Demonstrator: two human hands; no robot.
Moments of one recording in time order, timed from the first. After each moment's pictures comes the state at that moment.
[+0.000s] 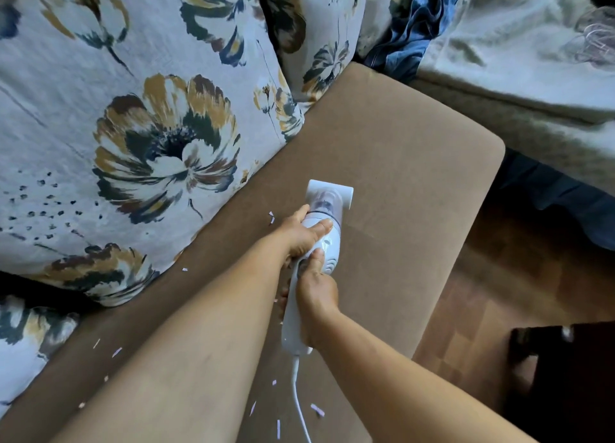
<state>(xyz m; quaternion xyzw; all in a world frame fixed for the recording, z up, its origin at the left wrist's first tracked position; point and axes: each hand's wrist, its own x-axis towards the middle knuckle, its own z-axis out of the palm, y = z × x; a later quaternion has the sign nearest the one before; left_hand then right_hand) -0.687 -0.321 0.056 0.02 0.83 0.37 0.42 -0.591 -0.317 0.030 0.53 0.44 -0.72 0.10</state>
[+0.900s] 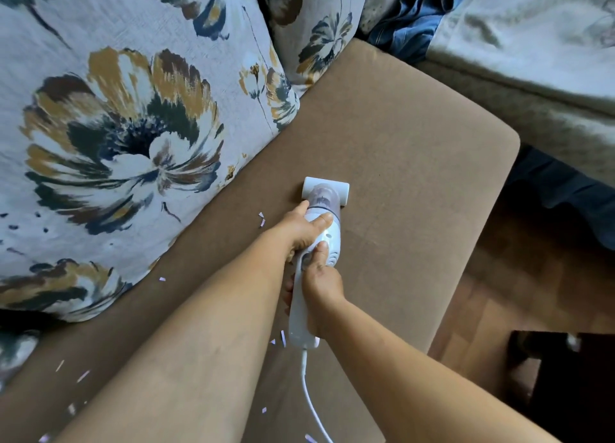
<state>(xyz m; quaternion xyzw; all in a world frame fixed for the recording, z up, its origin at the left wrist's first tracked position) -0.743 -0.279 0.004 0.02 0.83 0.33 0.44 -0.645 -0.270 -0.026 0.55 0.42 -0.71 0.13</state>
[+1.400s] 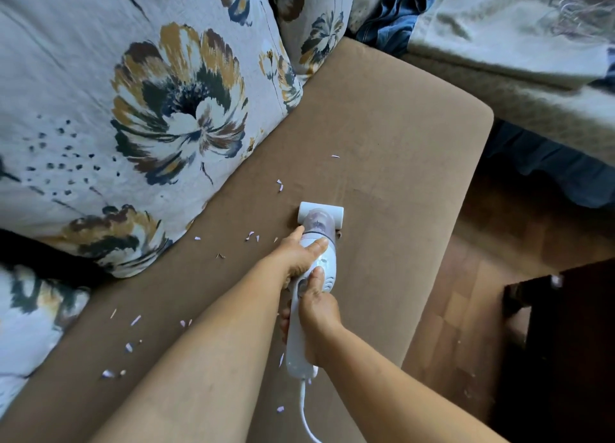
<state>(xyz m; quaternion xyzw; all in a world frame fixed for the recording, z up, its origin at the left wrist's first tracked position) -0.631 -0.413 -0.005 0.02 0.82 0.34 0.46 -0.530 -0.410 -0.013 0.57 0.40 -0.71 0.11</state>
